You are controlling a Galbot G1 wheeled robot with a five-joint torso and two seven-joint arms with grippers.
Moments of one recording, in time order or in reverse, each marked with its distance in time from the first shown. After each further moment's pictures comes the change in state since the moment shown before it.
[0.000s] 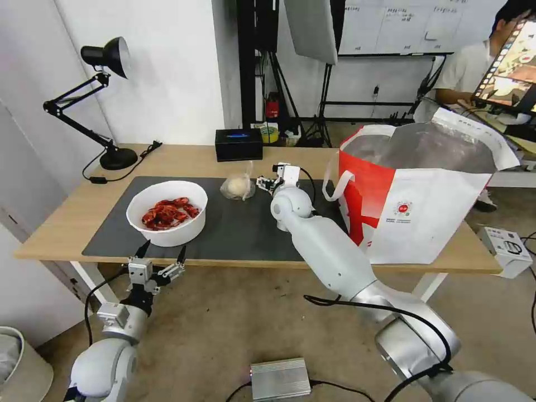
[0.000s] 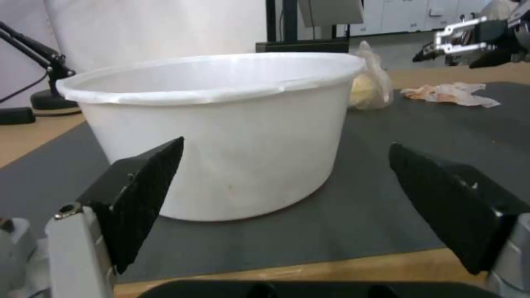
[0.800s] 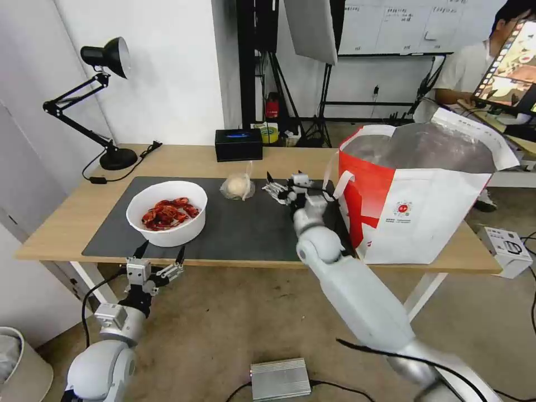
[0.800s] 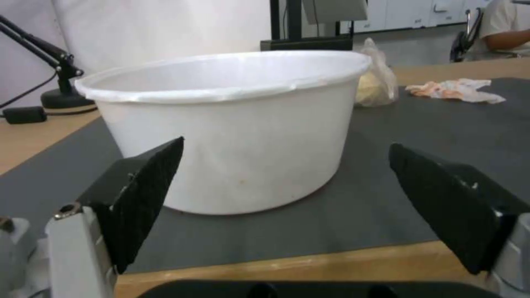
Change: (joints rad) left arm 0.022 0.011 -0.014 -0.018 -0.003 0.005 -0.007; right arm -0.202 -0.117 0.018 0.277 -0.255 0.285 -0.215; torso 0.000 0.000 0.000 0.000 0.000
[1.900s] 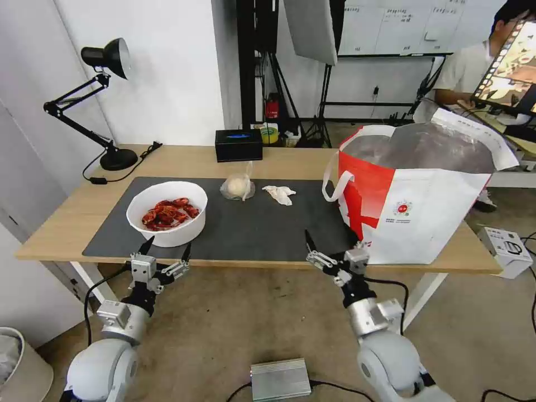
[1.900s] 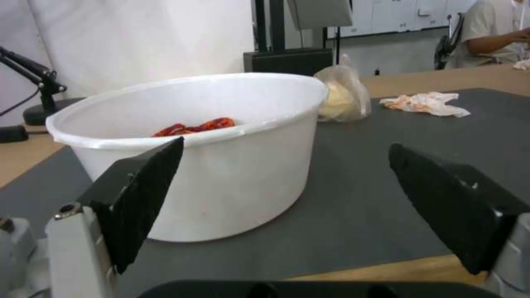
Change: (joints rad) left arm 0.023 0.009 0.031 -0.082 0.008 0.045 -0.023; right arm -0.762 -0.194 0.304 0.607 -0.277 0.263 -0.254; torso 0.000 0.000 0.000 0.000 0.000
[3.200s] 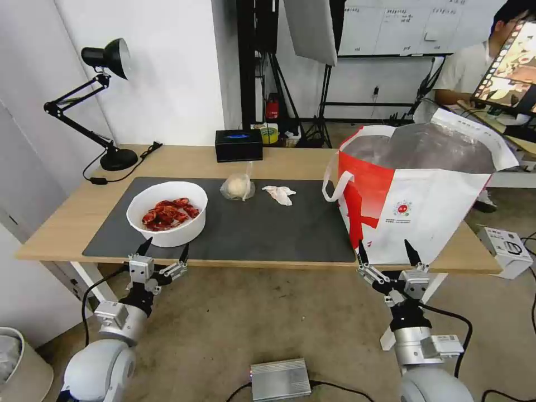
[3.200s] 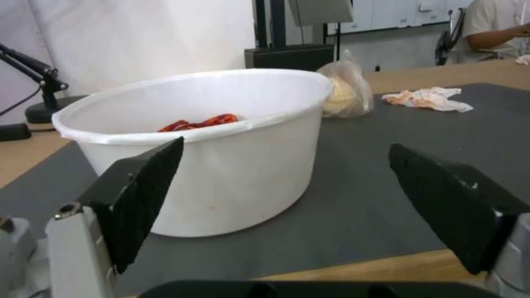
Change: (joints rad) left arm 0.004 0.021 -0.001 0.000 -0.012 0.005 -0.004; right arm -0.387 0.113 0.328 0.210 -0.095 0.079 0.006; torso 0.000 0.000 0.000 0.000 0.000
